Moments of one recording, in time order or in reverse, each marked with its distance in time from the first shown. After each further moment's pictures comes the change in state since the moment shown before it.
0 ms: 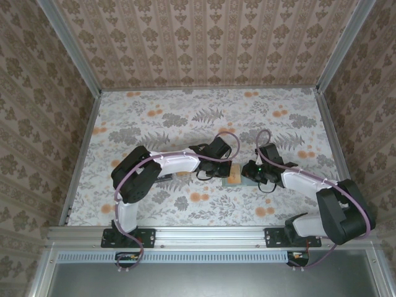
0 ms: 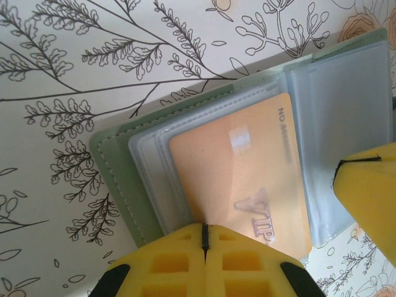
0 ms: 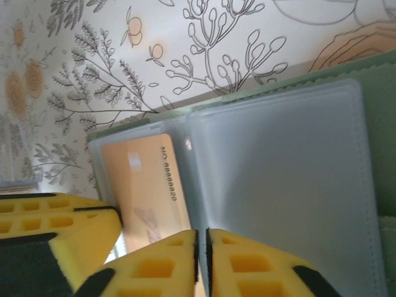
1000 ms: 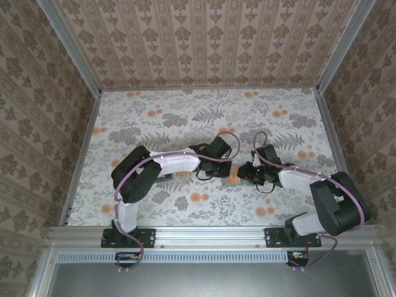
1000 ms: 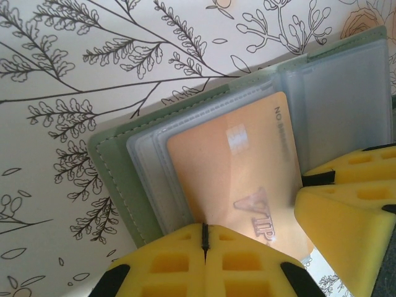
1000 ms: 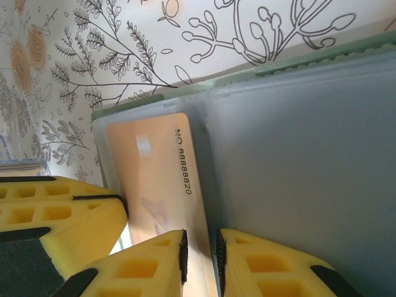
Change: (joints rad) left arm 0.001 0.002 0.006 -0.013 -0.002 0.018; right arm 0.000 0.082 -0.012 0.080 -0.103 -0.001
